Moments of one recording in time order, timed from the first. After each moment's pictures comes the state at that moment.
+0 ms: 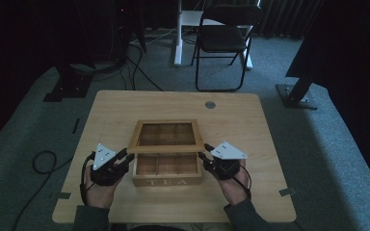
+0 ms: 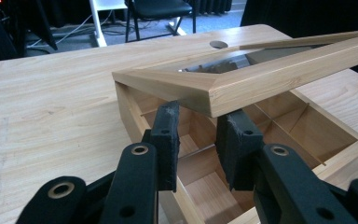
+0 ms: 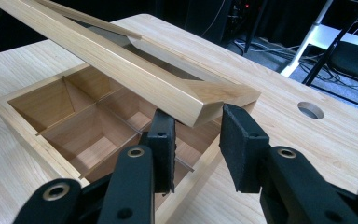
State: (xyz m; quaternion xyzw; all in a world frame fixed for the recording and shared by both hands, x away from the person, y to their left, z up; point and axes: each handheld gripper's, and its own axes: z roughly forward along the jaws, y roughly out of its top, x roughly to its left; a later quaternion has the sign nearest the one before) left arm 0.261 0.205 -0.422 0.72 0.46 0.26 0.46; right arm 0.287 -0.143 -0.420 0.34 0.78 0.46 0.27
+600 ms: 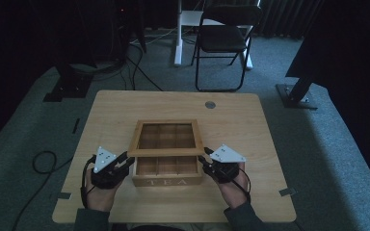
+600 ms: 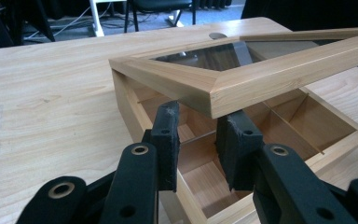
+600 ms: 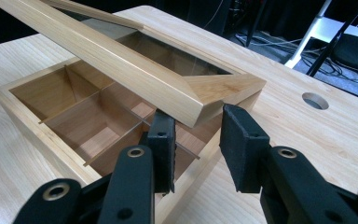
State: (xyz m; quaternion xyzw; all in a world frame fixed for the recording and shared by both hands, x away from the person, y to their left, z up) left arm 0.257 0.205 -0.431 0.72 0.46 0.25 0.45; right arm 0.282 -0.142 -0.429 0.34 0.78 0.45 0.27
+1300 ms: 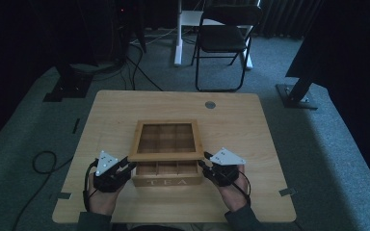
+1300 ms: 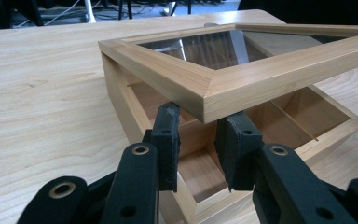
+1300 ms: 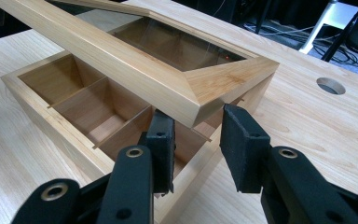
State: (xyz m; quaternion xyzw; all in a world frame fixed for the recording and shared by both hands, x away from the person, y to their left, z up) left arm 0.253 0.202 -0.443 0.72 0.47 0.23 0.45; right arm 0.279 -0.145 -0.440 0.35 0.79 0.45 0.25
